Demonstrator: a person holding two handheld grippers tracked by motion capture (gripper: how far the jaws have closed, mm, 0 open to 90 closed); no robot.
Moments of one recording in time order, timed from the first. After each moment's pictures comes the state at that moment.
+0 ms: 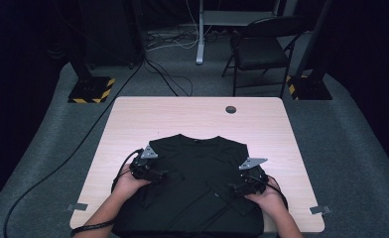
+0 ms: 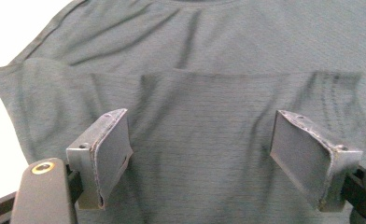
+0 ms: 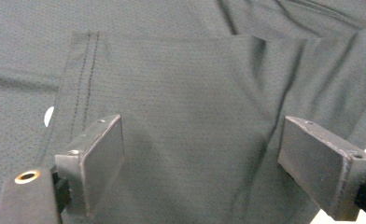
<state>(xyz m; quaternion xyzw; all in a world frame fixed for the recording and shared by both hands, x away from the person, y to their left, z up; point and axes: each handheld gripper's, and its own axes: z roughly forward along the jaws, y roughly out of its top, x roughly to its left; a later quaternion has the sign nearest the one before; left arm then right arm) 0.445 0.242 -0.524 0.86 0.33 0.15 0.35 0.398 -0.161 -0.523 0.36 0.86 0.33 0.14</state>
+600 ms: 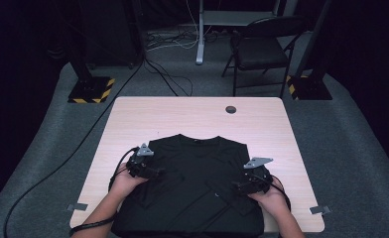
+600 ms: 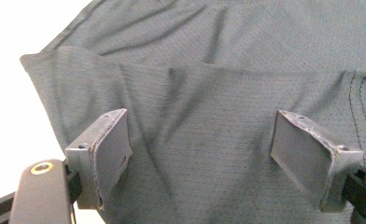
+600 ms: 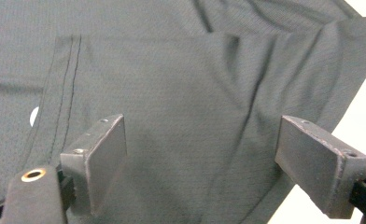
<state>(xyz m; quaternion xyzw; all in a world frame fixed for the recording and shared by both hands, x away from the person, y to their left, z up) 0.449 0.255 -0.522 0.85 0.35 0.15 0.35 0.398 -0.174 -0.519 0.37 0.85 0.34 0.15</state>
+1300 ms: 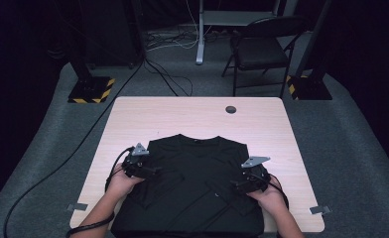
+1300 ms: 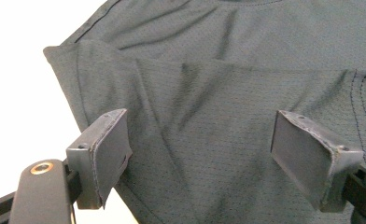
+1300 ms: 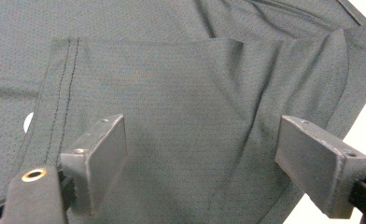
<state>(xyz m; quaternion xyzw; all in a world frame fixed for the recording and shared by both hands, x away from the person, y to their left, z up) 0.446 0.264 -0.520 0.85 0.36 0.15 0.35 0.403 -0.167 -0.522 0.36 0.86 0.34 0.15</state>
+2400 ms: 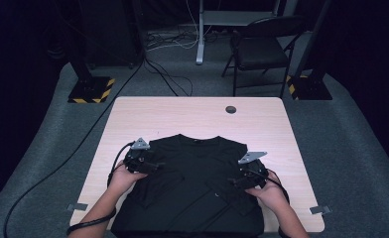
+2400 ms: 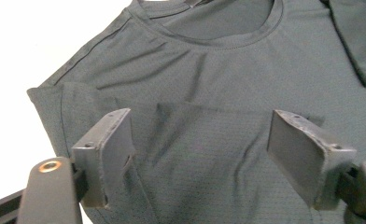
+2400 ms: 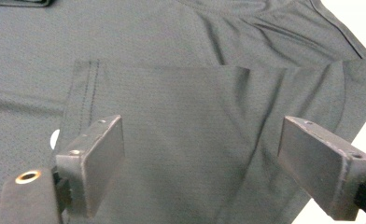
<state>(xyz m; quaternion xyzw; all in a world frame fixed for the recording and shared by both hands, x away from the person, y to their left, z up) 0.451 0.255 -0.496 0.84 0.36 0.11 0.39 0.407 -0.157 -0.502 0.35 0.87 0.33 0.14</state>
